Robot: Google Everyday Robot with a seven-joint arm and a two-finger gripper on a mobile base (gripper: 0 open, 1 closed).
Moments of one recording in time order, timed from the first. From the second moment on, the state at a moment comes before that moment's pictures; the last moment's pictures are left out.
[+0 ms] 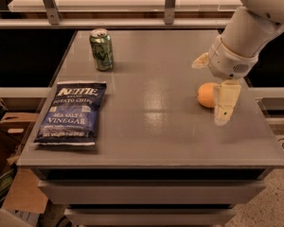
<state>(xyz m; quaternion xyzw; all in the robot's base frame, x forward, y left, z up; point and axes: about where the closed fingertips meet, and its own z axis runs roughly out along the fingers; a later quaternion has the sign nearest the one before) 0.517 -0.172 0.868 -0.74 0.66 0.03 0.12</state>
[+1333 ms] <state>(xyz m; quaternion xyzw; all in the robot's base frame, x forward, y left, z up) 0.569 -0.177 0.864 -0.77 0.63 0.02 0.12</state>
